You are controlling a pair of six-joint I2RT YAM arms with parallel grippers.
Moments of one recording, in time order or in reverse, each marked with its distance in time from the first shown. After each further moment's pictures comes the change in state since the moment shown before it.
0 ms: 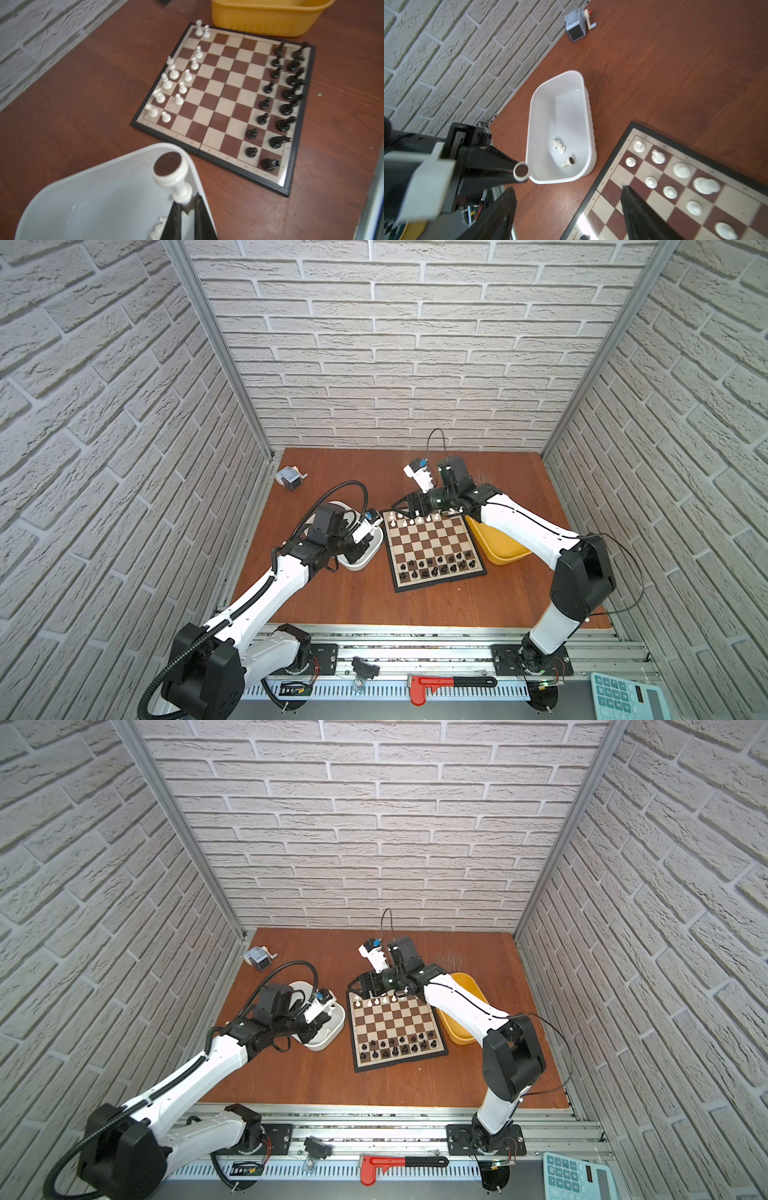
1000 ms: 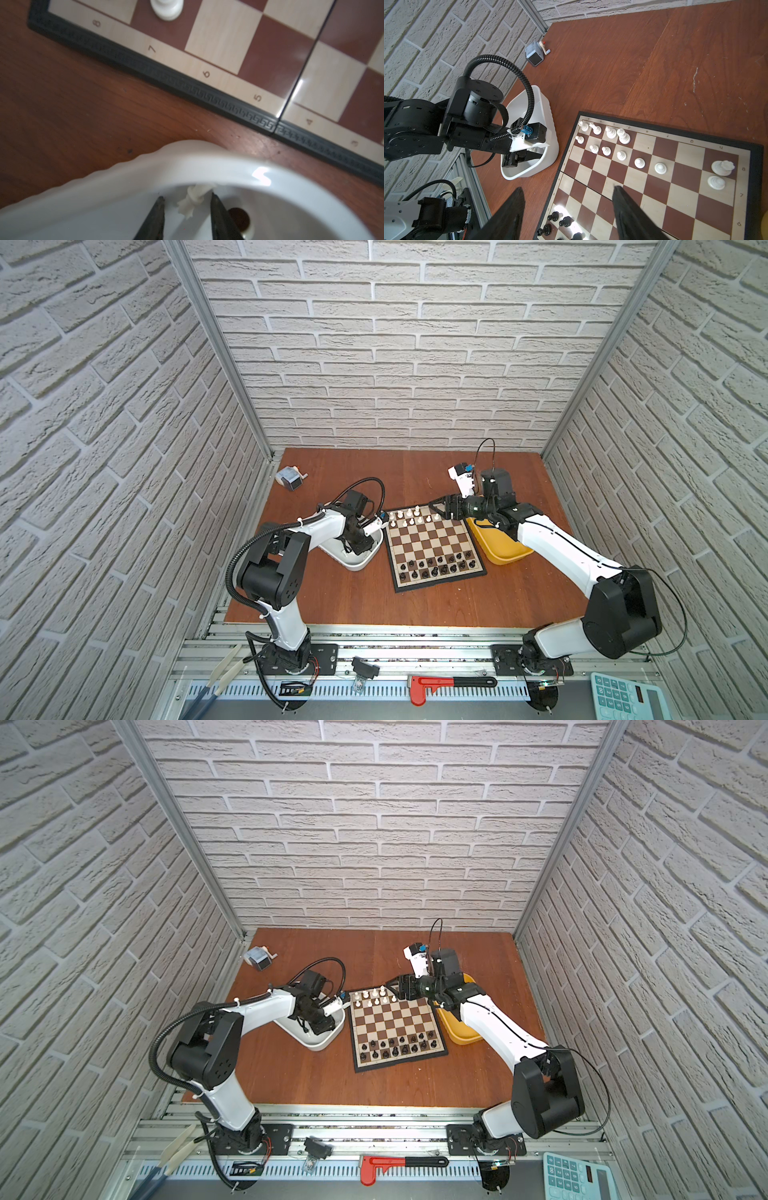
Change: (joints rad) left arm 0.056 0.659 0.293 -0.158 -0.171 0.131; right arm -0.225 -0.289 -0.352 0.172 0.026 0.088
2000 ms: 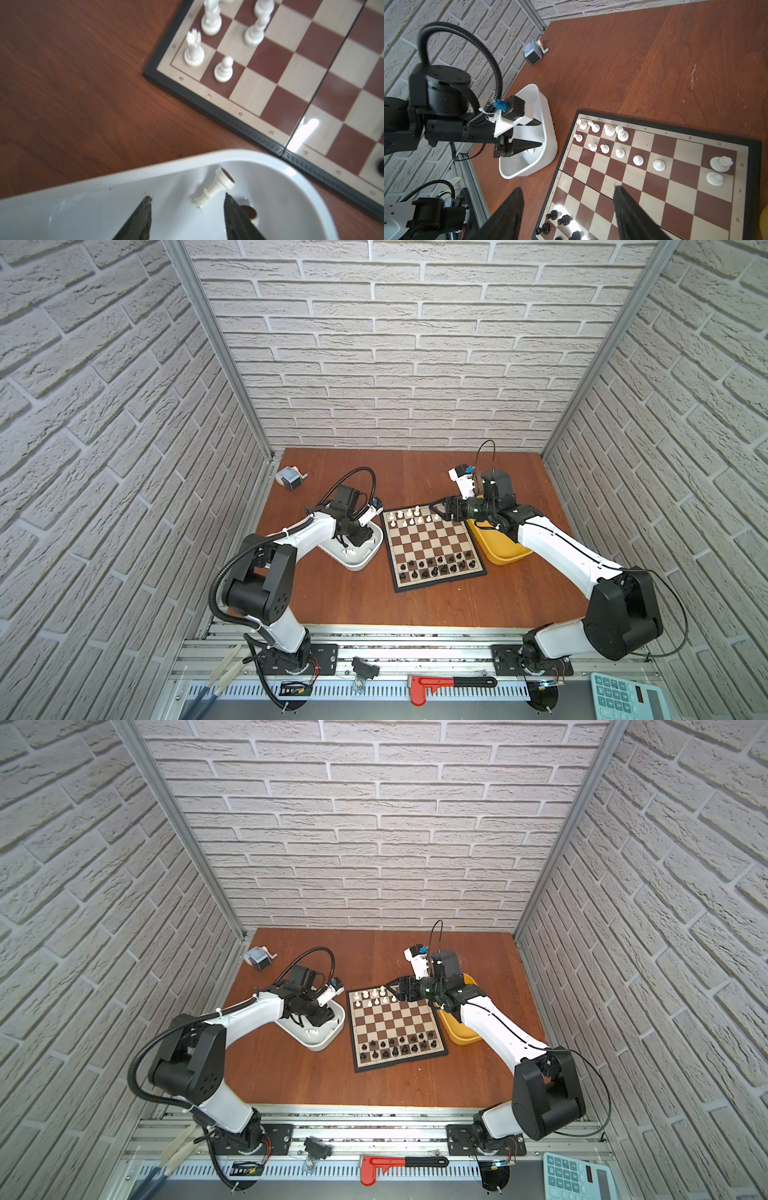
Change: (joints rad) left arm 0.034 -0.146 -0.048 0.124 0.010 -0.107; right arm 0.000 -0.008 -0.021 0.009 0.007 0.002
